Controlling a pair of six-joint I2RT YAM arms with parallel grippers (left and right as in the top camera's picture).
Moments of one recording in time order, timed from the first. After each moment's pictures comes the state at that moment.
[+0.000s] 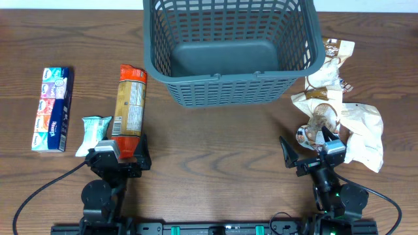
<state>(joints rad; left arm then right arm) -0.07 0.01 0.09 -0.29 0.00 -0.20 -0.20 0.01 0.01 -0.04 -0.46 0.03</state>
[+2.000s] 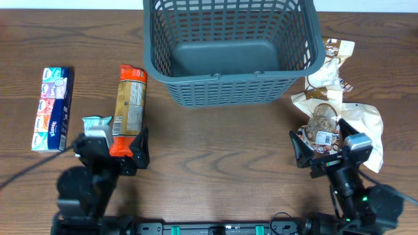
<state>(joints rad) -0.07 0.37 0.59 -0.55 0.13 -0.20 -0.20 0.23 0.50 -0.36 -0.47 0.05</state>
